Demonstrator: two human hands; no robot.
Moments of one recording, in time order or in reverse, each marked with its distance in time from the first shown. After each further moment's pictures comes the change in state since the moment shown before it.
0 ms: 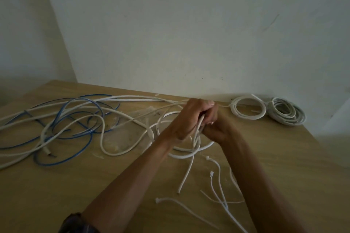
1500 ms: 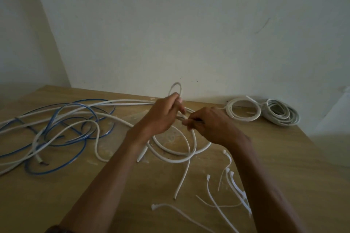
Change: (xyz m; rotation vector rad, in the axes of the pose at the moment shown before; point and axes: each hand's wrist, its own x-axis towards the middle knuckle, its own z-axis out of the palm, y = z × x) left_hand -0.009 -0.007 -0.073 0.883 0.176 -0.123; right_hand -0.016 -0.044 0.027 -1.540 -0.218 -0.158
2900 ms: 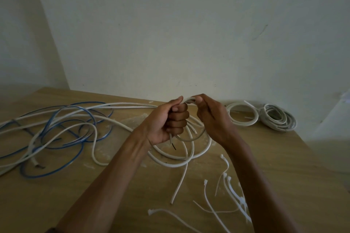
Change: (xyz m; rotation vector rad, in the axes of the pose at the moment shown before) left_hand 0.001 0.022 0.002 -1.430 -0.448 -0.437; right_hand 0.003 0.004 0.002 0.449 0.401 -0.159
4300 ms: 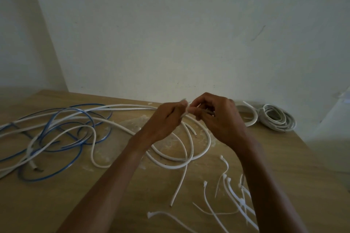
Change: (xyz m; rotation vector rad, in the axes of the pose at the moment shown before) left_hand -0.001 -0.005 0.001 1.104 0.366 0.430; right_hand -0.001 -0.032 -0.024 -0.153 -0.057 0.053
